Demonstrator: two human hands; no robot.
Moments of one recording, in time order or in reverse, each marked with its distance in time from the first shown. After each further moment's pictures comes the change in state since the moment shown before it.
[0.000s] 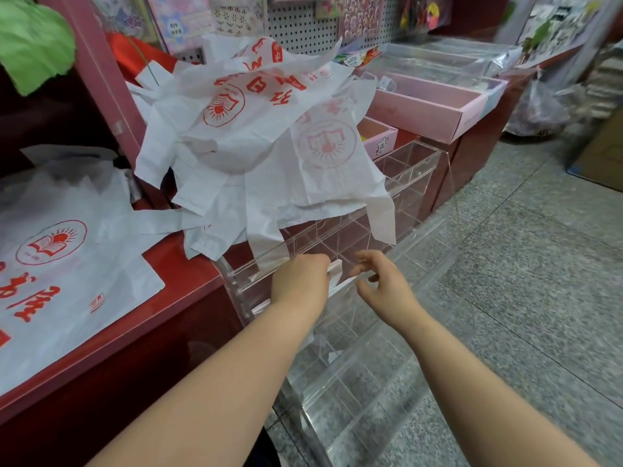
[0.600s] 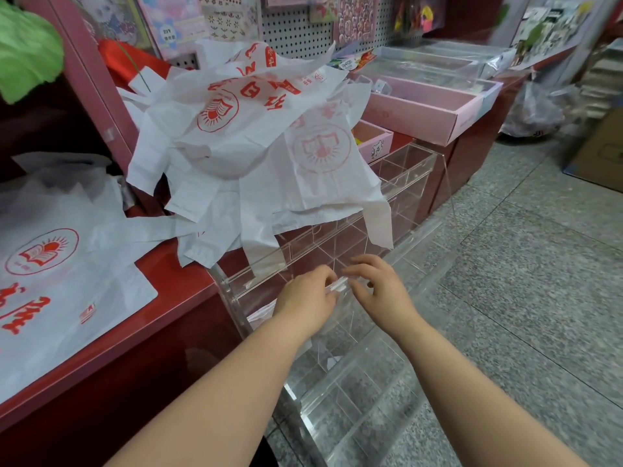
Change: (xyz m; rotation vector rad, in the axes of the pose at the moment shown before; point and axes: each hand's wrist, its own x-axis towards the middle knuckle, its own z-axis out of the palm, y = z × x) left_hand -0.002 -0.005 0.020 -0.284 -0.097 0.022; right_hand 0.001 0.001 0.002 -0.131 0.060 -0.114
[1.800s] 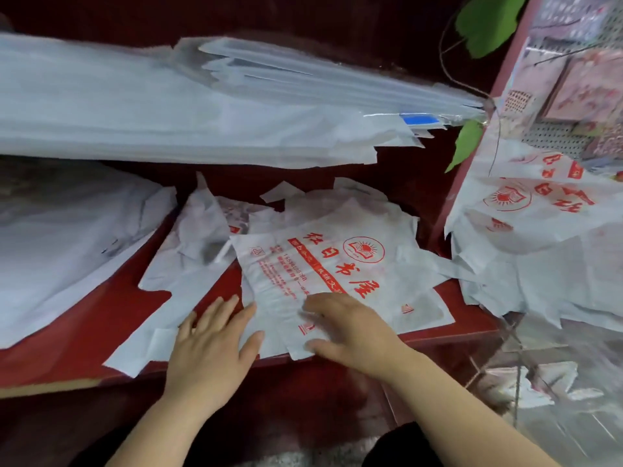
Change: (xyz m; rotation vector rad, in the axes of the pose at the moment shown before) left_hand -0.300 -0.240 -0.176 0.377 0.384 -0.629; right_hand -0.031 -0.309 0.180 -0.064 -0.619 -0.757
